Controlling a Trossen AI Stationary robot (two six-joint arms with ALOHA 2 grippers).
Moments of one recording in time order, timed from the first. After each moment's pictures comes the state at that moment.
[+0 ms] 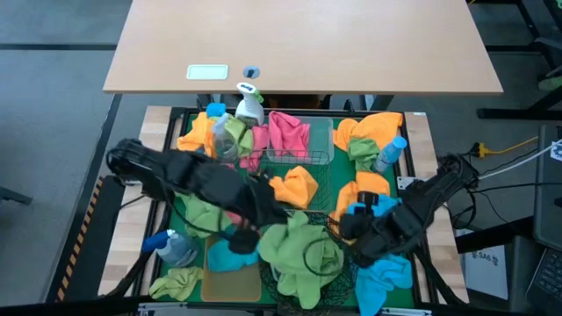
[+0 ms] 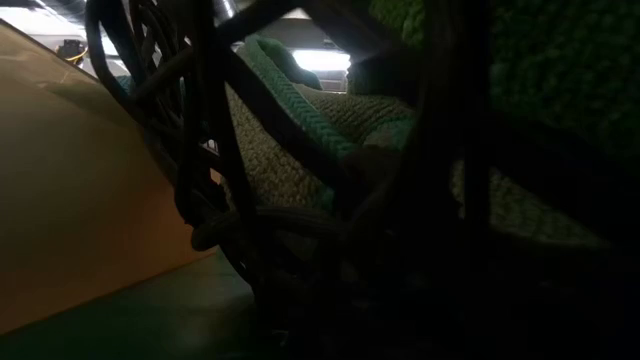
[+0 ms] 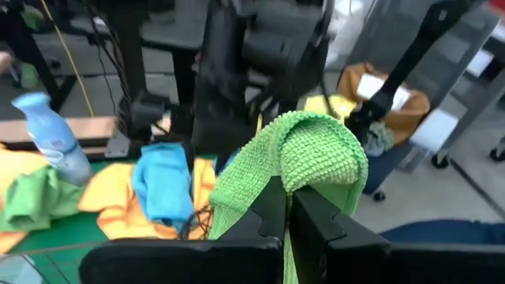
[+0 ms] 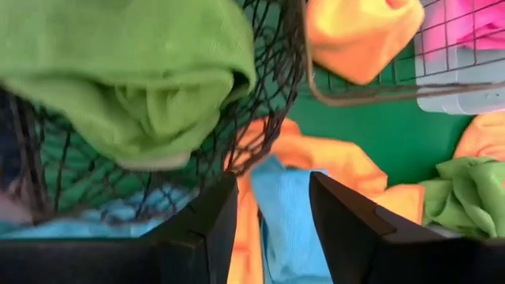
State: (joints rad) left arm -0.39 1.72 2.08 -0.75 -0.14 -0.20; right arm 0.69 1.67 1.79 -1.56 0.29 0.74
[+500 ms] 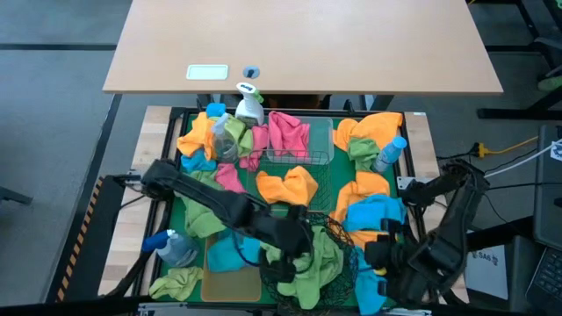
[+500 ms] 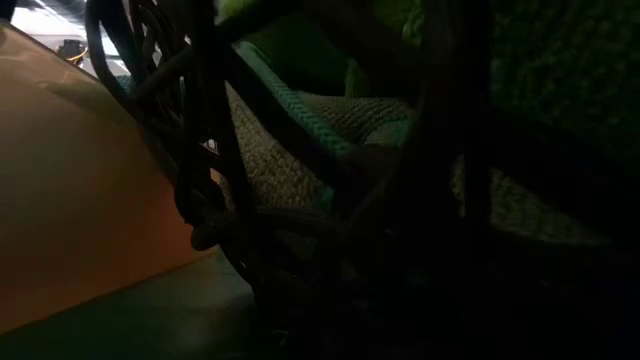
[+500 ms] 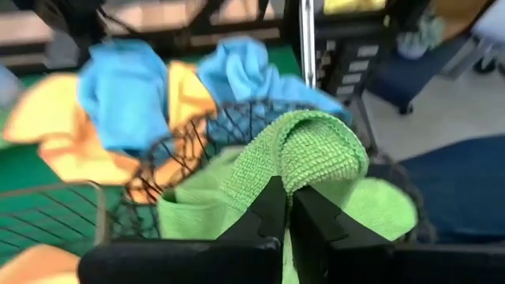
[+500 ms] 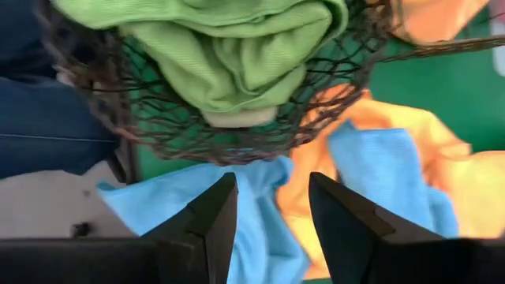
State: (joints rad) left arm -0.41 2.03 2.08 -0.75 -0.12 -0.20; right arm 0.96 1.67 1.79 -1.52 0.31 1.06
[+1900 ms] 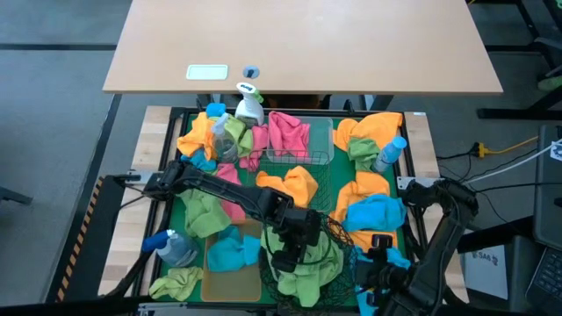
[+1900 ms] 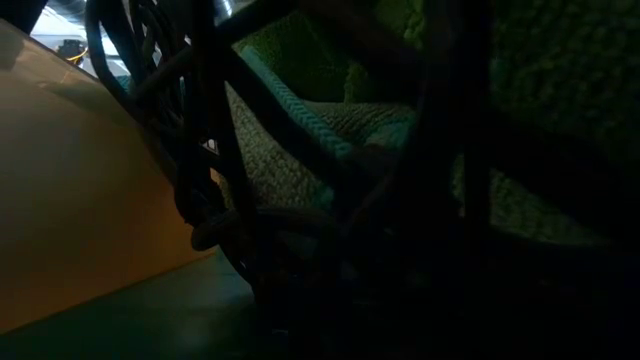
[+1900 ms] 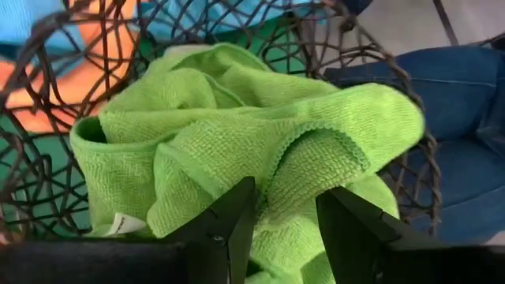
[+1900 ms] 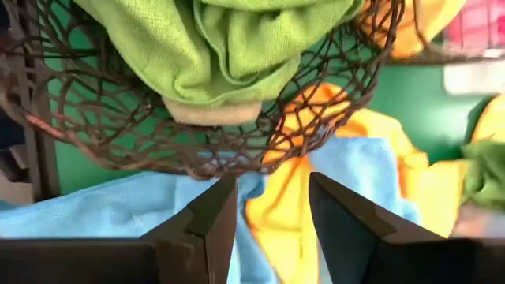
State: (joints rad) left arm -0.29 2.14 2.08 -0.89 0.25 -0.15; right arm 1.00 1.88 1.78 -1.57 0.42 1.04
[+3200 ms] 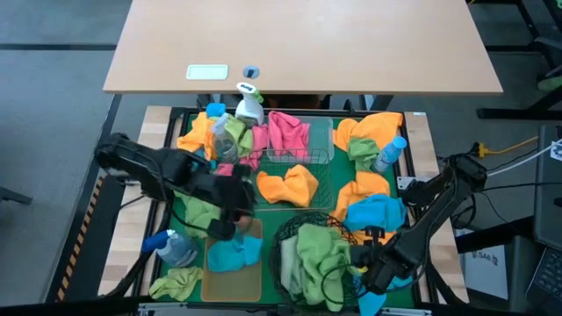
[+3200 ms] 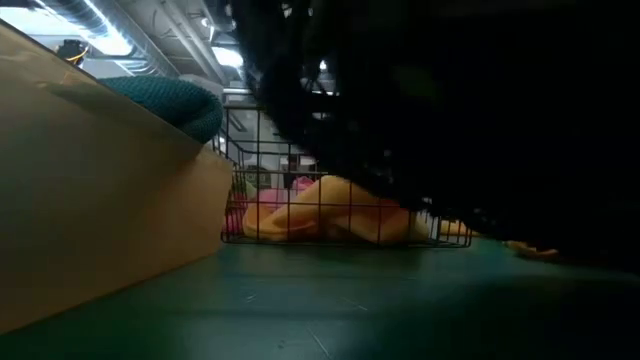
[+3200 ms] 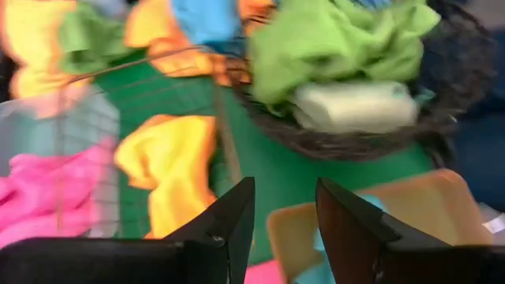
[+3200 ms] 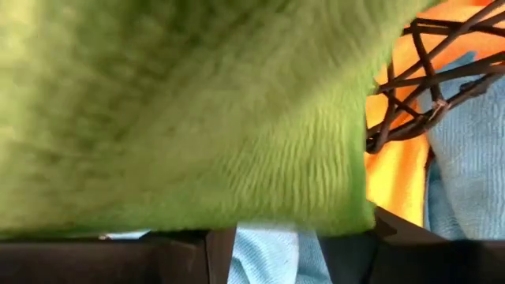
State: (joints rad) left arm -0.36 1.51 1.73 -1.10 -0.19 -0.12; right arm 0.88 1.62 1.23 -1.04 0.06 0.96
